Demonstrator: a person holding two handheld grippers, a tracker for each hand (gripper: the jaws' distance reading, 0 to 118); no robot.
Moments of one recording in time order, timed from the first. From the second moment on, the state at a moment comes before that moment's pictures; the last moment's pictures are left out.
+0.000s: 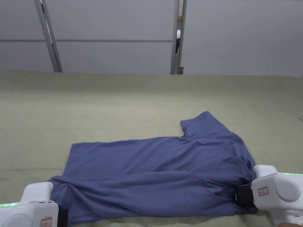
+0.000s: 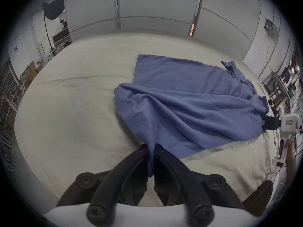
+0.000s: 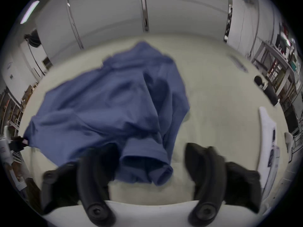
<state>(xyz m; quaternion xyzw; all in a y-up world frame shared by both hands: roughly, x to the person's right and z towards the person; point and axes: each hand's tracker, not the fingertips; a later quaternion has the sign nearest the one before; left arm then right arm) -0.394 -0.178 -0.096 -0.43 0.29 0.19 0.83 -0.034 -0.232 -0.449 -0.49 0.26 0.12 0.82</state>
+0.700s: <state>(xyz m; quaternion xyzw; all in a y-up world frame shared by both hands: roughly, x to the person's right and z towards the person) -0.362 -0.193 0.020 -0.50 0.27 0.25 0.79 0.104 -0.193 -0.321 -0.54 0.28 0.06 0.79</state>
